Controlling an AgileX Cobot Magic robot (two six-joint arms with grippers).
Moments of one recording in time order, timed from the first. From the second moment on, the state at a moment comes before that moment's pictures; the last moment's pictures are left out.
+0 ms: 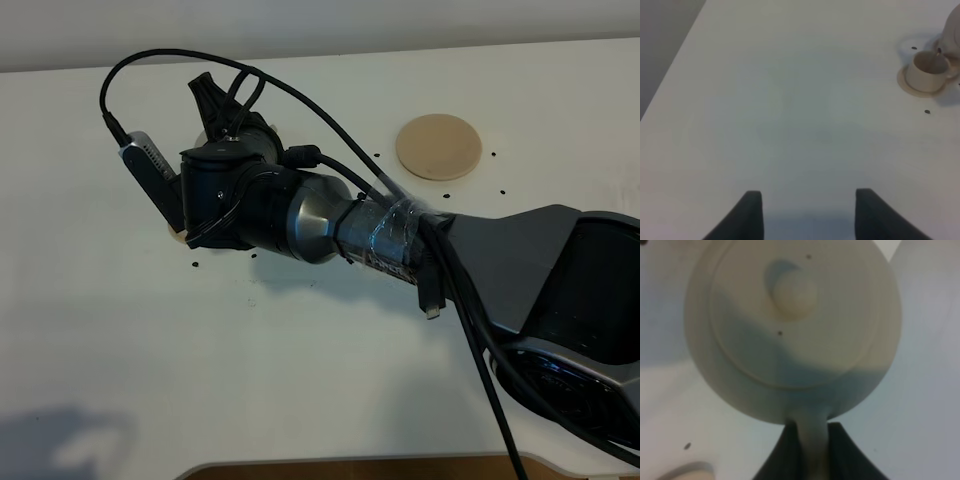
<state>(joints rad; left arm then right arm) 0.12 0.00 -0.51 0.06 1.05 0.00 1.01 2.37 -1.96 -1.01 0.85 -0.59</state>
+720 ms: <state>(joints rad) 0.12 0.00 -0.51 0.06 1.05 0.00 1.02 2.37 -1.96 -1.11 0.84 -0.70</state>
